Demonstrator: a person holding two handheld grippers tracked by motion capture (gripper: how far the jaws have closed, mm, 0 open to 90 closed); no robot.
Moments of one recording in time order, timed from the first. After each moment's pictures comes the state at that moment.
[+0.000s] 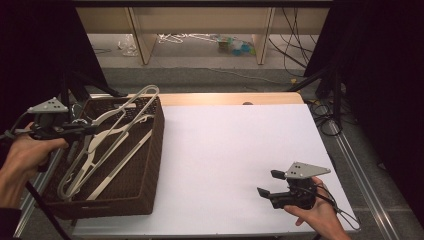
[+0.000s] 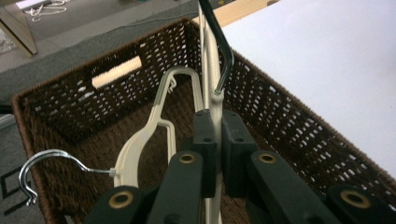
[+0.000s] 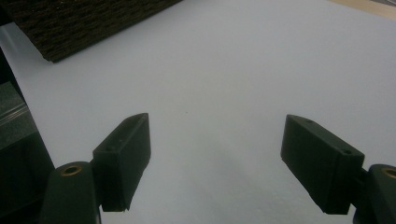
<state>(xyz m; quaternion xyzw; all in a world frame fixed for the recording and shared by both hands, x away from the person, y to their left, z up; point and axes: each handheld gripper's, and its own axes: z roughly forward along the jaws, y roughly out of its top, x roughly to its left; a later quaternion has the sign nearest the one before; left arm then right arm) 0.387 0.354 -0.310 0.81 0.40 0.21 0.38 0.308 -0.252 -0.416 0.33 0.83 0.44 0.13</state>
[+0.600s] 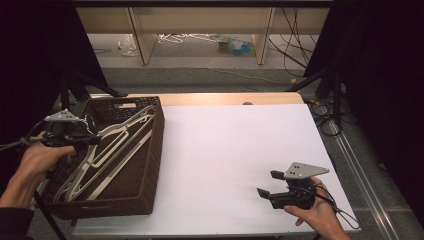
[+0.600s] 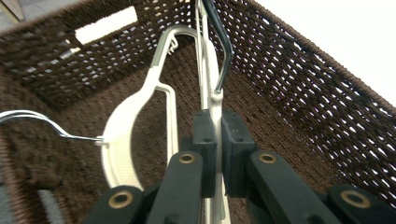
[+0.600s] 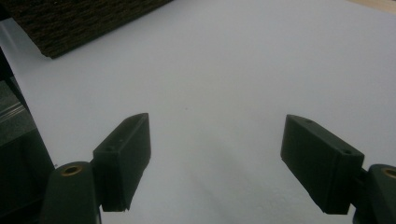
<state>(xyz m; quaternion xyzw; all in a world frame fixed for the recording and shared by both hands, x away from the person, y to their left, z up) 0.399 0.355 -0.347 0.83 0.41 0.18 0.33 0.309 -0.252 -0.418 0.33 0.83 0.43 0.13</state>
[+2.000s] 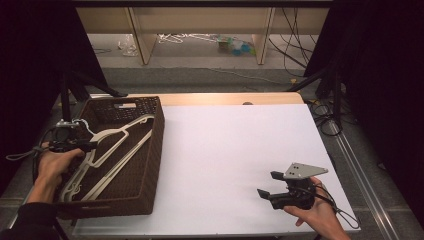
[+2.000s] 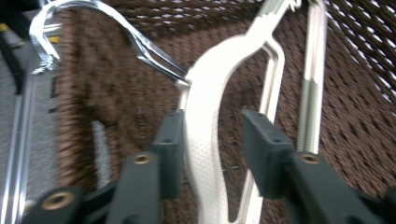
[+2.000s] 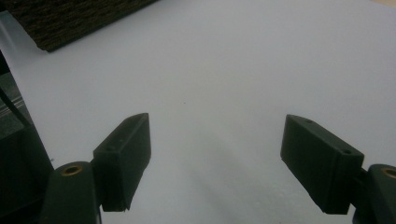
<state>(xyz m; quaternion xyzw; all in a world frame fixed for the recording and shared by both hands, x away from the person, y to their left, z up) 0.417 0.384 -0.403 0.75 0.54 0.24 0.29 0.309 -0.252 -0.421 0.33 0.83 0.42 0.13</state>
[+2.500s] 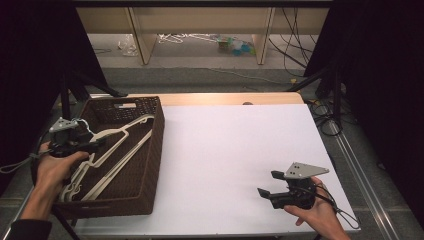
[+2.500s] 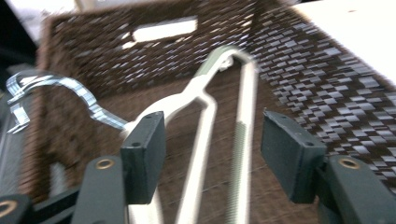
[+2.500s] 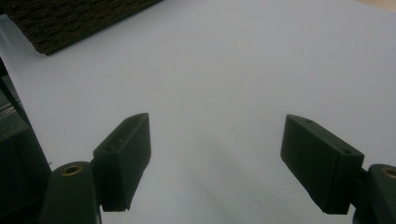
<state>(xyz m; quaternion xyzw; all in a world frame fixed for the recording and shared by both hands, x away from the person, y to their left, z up) 0.383 0.338 -0.375 0.71 0.52 0.26 0.40 0.310 -0.253 -0.420 0.33 0.83 0.43 0.13</state>
